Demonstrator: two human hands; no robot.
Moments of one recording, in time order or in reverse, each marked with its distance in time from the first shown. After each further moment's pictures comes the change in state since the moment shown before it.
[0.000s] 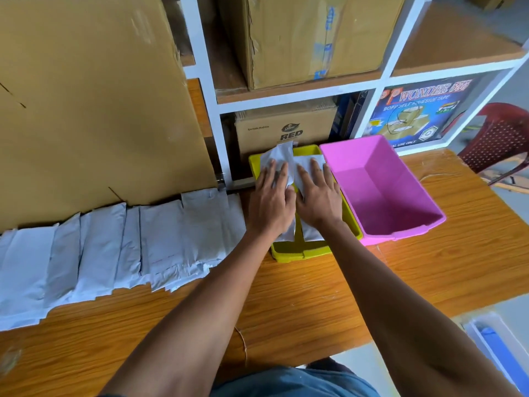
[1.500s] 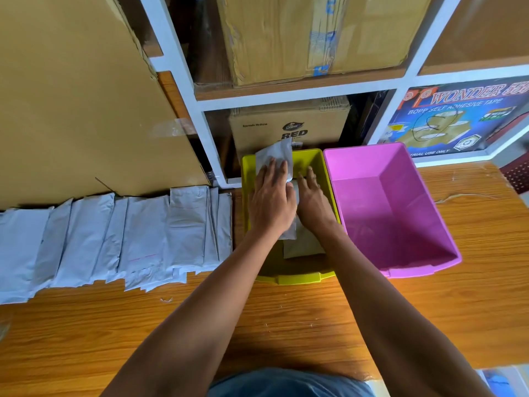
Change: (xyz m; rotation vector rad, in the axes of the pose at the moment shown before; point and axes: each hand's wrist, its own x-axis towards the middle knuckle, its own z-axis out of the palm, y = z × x) left_hand 0.057 0.020 0.062 0.156 -0.025 -0.244; right_hand 0.077 0.056 0.048 0.150 -0.277 -0.128
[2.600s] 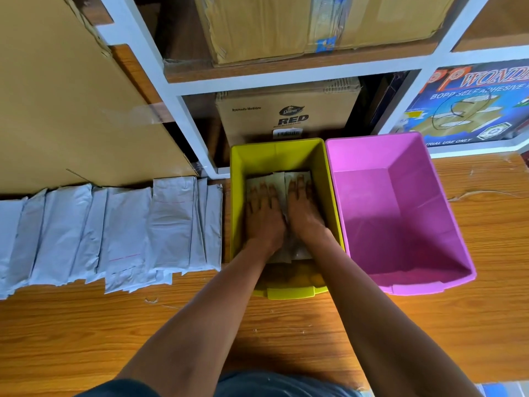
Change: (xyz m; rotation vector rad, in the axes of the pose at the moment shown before) left_hand -0.010 -0.042 0.094 0.277 -0.427 -0.157; right_hand 0.025 0.019 0.055 -0.087 -0.368 0.135
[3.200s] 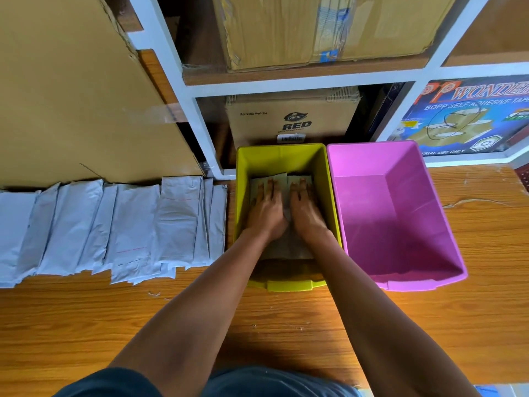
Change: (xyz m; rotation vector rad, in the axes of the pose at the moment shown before) left_hand -0.005 -0.001 -0.041 -0.228 -0.068 0.088; right_hand -0.018 -0.001 -0.008 -0.171 0.132 -0.072
